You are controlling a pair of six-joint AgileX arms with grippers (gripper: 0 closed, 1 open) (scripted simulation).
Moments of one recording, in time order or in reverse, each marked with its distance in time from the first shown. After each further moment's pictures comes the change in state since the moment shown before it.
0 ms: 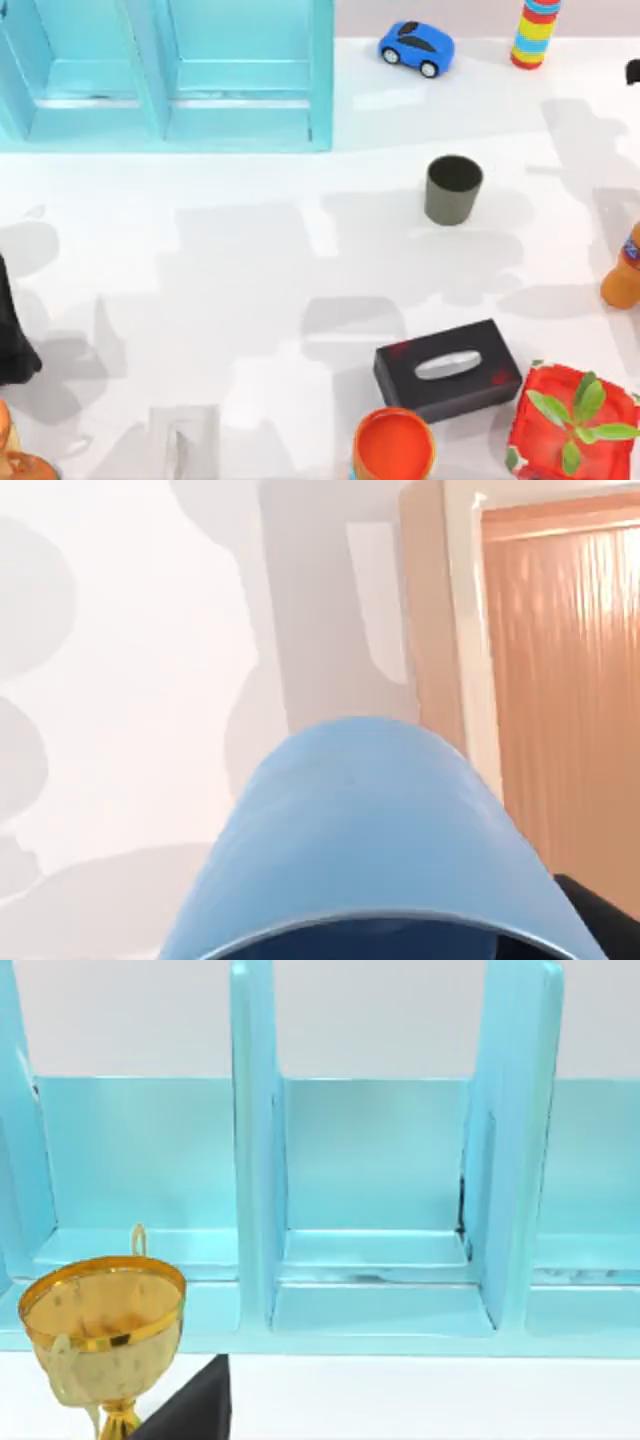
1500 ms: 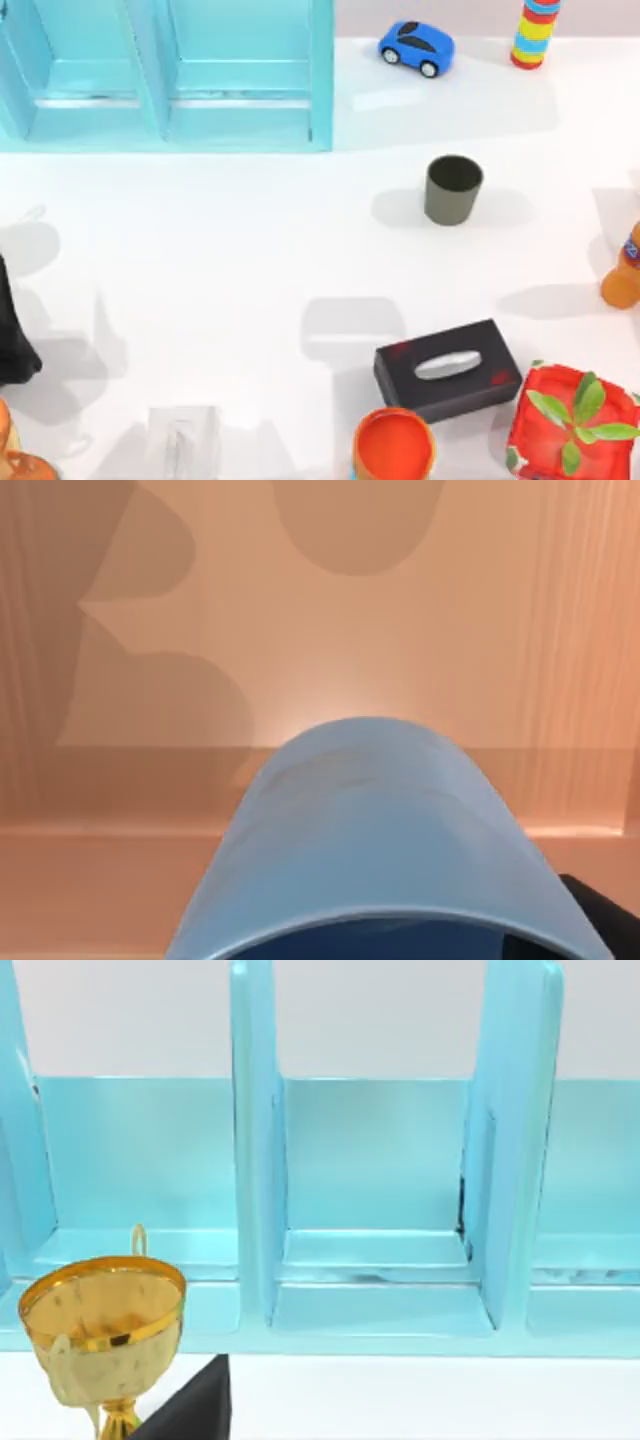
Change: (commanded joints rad) left arm 0.000 0.000 0.000 0.000 0.000 0.000; right arm -0.752 -0.286 -0.494 0.005 -0.170 -0.861
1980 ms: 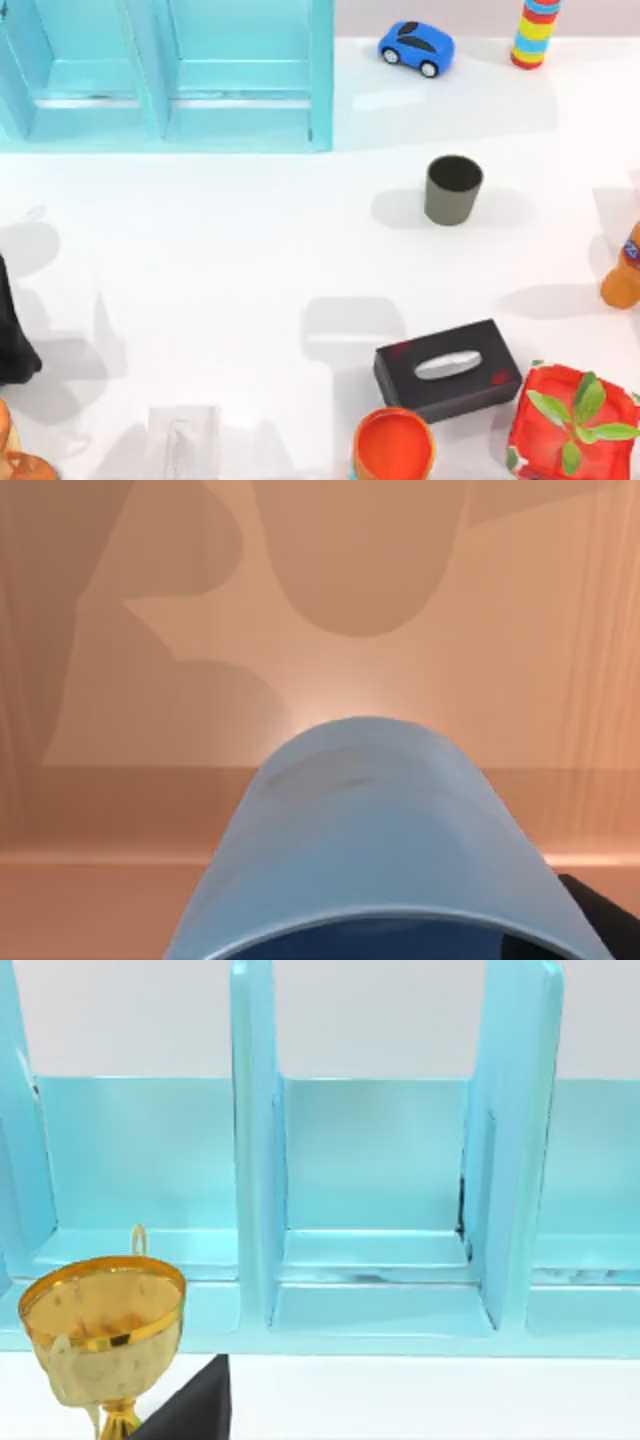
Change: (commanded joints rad) left arm 0.000 0.000 0.000 0.000 0.000 0.000; right arm 0.008 0.002 -0.095 0.087 0.002 0.010
